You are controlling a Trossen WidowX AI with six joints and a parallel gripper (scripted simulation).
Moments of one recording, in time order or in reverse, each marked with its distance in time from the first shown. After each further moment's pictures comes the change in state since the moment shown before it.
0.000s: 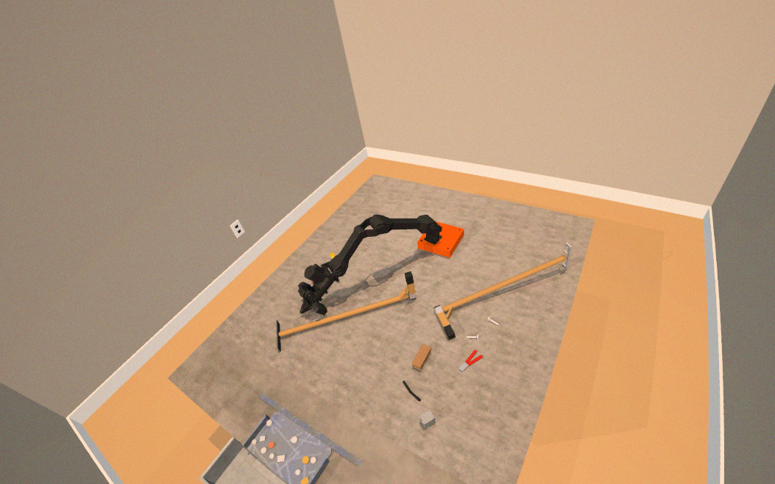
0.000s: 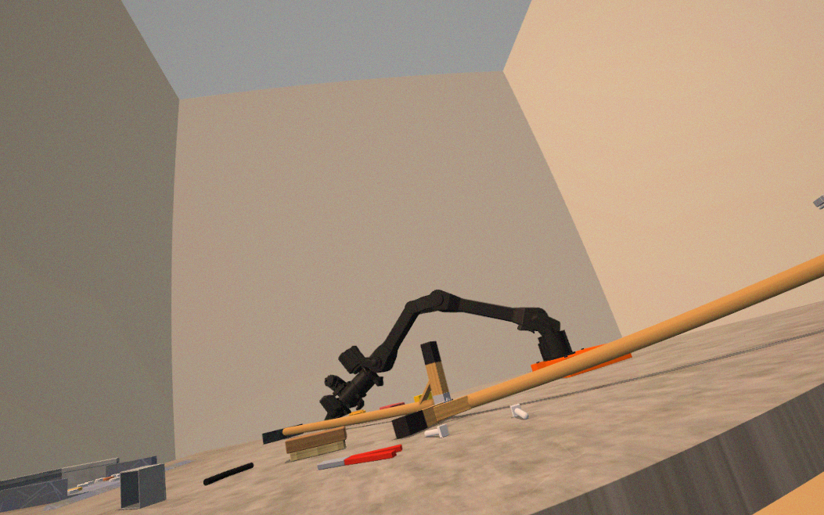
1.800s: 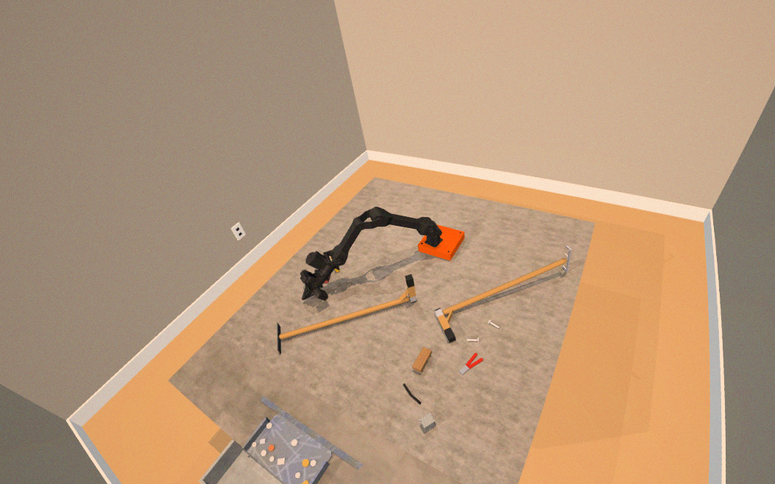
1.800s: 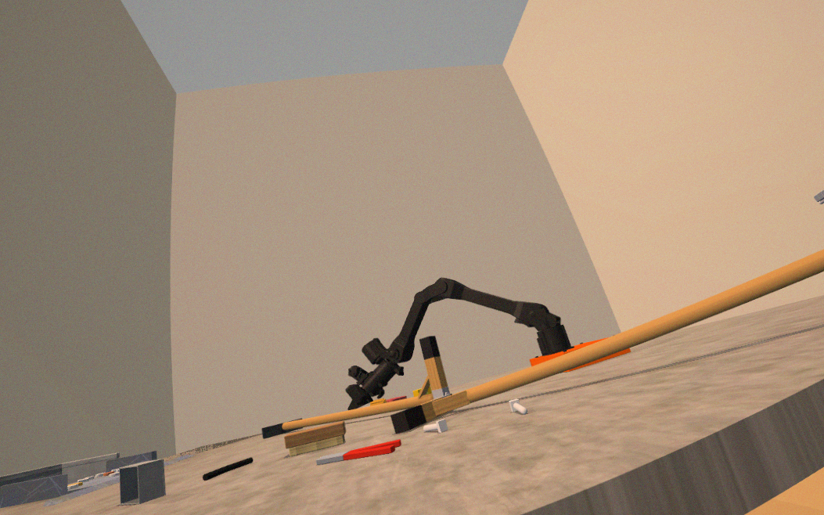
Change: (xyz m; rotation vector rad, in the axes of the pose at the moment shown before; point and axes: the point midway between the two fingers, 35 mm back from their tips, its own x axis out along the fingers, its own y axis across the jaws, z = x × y) arm -0.035 -0.081 -0.023 -0.013 0.008 -0.004
